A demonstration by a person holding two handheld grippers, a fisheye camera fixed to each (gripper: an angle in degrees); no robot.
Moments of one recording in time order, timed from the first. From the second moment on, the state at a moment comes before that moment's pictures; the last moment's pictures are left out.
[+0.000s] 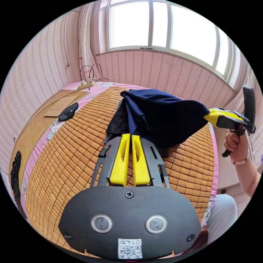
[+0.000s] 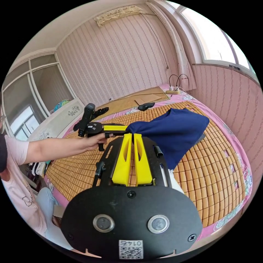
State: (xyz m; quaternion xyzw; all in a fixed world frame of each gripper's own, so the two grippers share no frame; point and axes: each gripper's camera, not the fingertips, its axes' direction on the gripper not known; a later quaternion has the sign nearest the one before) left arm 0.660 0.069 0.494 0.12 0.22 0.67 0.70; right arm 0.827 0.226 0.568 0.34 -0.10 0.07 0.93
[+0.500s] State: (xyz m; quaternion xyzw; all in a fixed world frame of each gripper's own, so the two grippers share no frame) left arm -0.018 0.127 0.239 0.11 0.29 0.42 0.85; right arm 0.716 0.487 0.571 0.29 -0.40 0.18 0.85
